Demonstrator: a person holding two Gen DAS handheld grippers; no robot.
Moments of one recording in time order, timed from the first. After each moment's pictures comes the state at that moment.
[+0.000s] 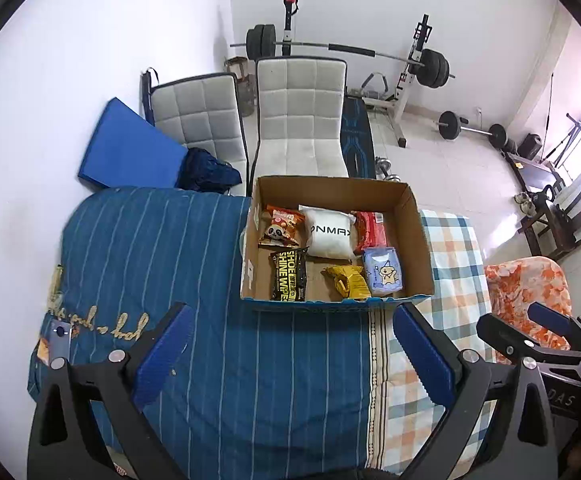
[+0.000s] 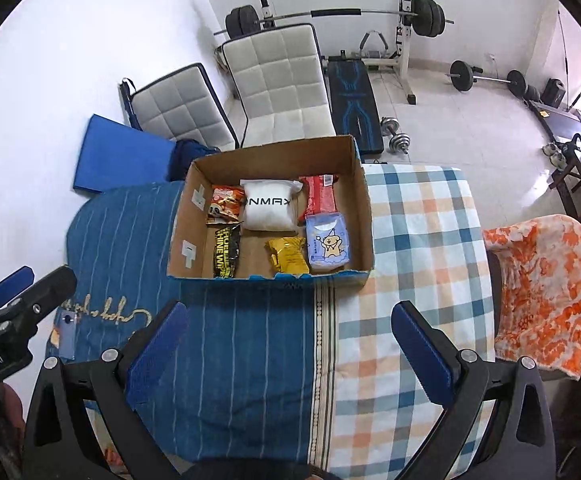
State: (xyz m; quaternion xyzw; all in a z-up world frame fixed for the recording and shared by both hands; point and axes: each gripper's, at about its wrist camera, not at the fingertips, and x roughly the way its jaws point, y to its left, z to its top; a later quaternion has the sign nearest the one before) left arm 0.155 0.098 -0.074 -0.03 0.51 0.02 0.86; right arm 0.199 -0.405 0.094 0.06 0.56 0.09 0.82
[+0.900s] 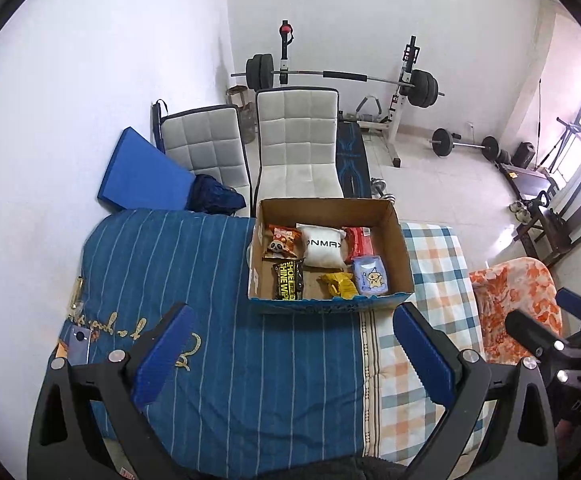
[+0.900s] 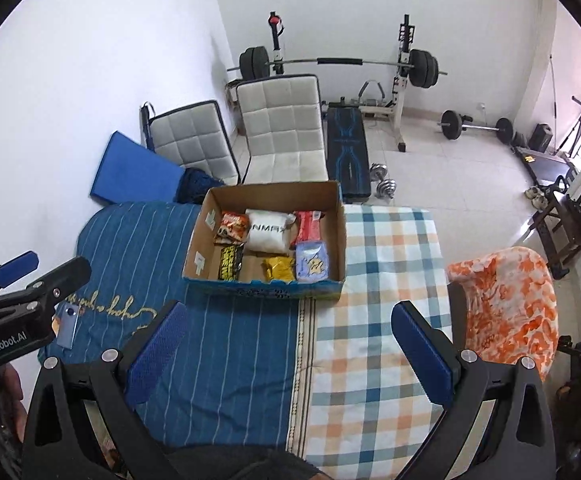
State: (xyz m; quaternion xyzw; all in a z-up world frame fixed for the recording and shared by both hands) left arm 0.093 0.084 -0.015 -0.02 0.46 0.02 0.89; right arm 0.119 -0.417 0.198 0.02 0.49 0.08 0.87
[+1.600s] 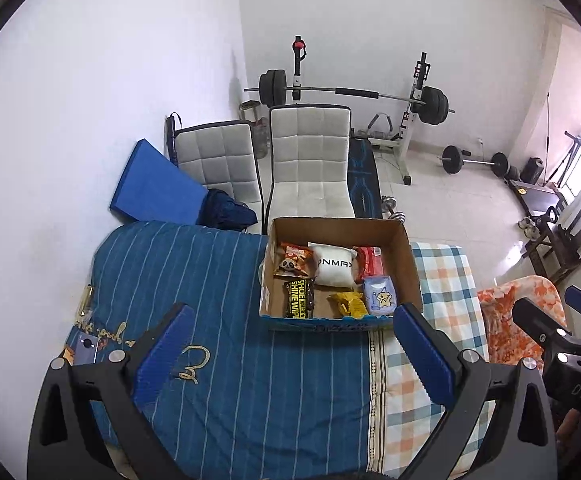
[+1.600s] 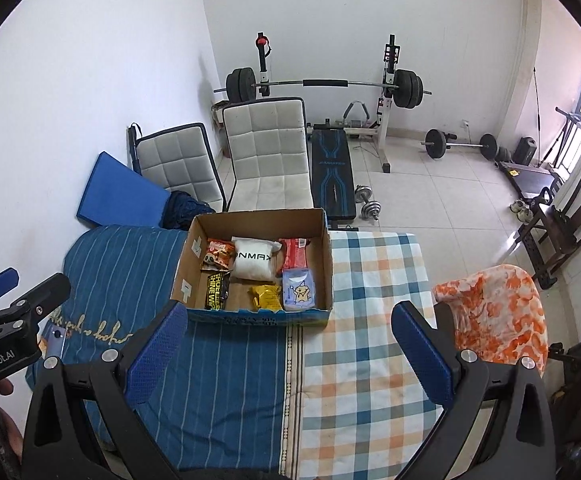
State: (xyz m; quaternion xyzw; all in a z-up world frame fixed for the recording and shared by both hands) left arm 0.094 0.092 -0.002 -0.02 0.44 0.05 0.90; right arm 0.135 -0.412 0.207 0.01 0.46 0.05 0.89
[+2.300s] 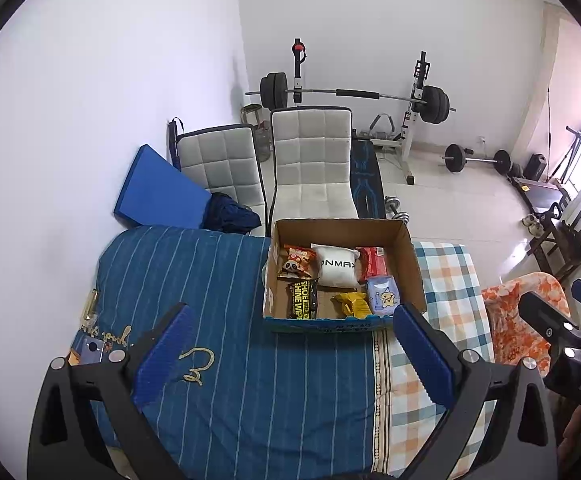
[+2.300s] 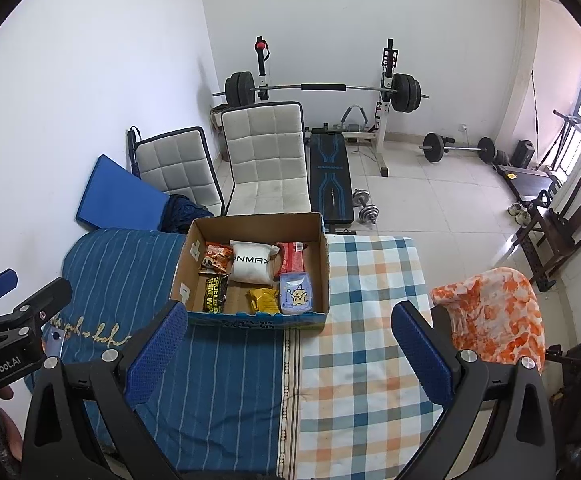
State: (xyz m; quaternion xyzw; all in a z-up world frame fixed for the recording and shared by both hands) left arm 0.094 0.090 0.001 -0.01 0.43 0.05 0.90; right arm 0.132 -0.411 0.209 0.01 0.45 0.05 0.89
